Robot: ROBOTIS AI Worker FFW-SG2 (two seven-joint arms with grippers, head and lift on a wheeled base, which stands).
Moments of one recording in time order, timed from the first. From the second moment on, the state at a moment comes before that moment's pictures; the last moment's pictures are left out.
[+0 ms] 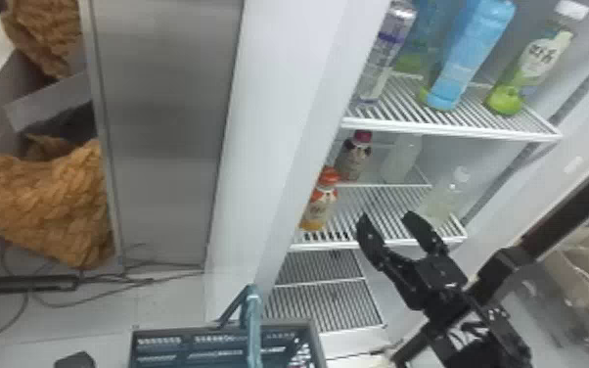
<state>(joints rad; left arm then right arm) 0.40 0.21 -0.25 -1.89 1.39 0.94 -0.45 0.50 -0.09 -0.35 -2.09 -0.33 0.11 0.38</state>
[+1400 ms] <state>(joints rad) 0.39 0.21 -0.25 -1.88 1.41 0.94 -0.45 0.12 -0.13 -0.35 -1.63 -0.22 -0.06 0.34</state>
